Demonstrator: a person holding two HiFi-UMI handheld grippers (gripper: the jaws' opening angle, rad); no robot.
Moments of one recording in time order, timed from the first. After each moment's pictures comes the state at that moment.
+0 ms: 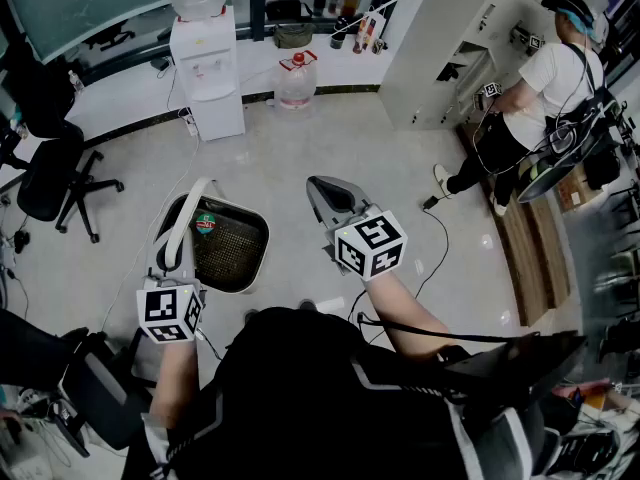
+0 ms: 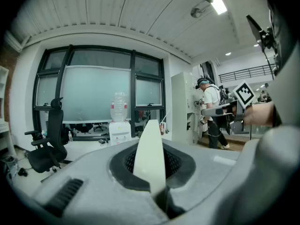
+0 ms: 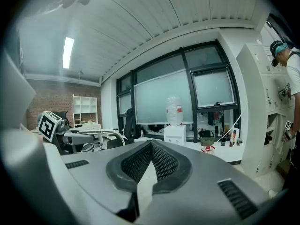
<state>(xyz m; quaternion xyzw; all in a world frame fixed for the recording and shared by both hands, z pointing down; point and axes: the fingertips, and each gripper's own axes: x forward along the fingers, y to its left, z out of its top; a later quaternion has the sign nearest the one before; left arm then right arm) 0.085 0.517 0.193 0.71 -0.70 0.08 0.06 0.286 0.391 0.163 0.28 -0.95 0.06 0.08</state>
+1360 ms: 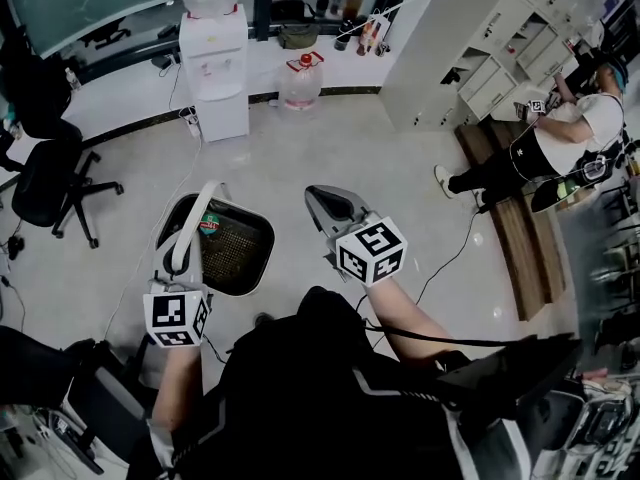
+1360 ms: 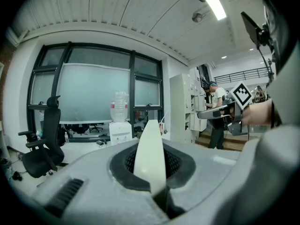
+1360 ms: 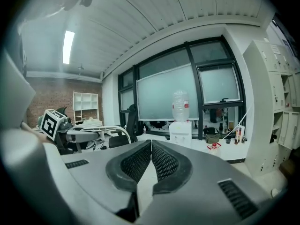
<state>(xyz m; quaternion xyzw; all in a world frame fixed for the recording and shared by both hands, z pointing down) 0.007 0.519 0.208 0.73 -0.68 0.07 0.06 0.193 0.410 0.186 0.28 -0.95 0.06 0.10</state>
